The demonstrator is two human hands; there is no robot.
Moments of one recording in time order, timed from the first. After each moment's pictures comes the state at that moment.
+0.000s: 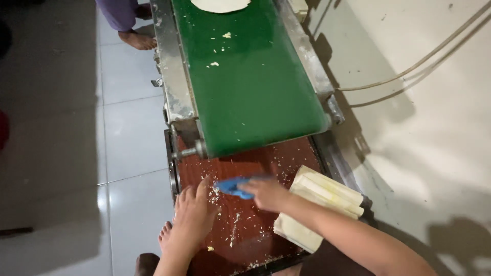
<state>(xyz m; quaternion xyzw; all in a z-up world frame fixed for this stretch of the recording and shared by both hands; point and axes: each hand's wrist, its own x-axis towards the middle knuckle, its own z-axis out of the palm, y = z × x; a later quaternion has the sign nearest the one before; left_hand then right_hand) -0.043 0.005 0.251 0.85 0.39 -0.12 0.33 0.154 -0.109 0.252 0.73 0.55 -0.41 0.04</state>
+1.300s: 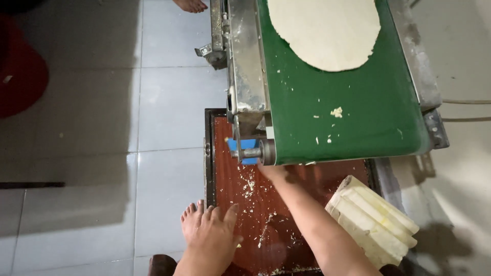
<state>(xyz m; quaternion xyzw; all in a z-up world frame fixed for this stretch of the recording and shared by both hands) -0.097 0.046 0.226 0.84 0.35 -0.33 0.23 0.136 0.050 0.076 0.79 0.47 -0.38 -0.10</state>
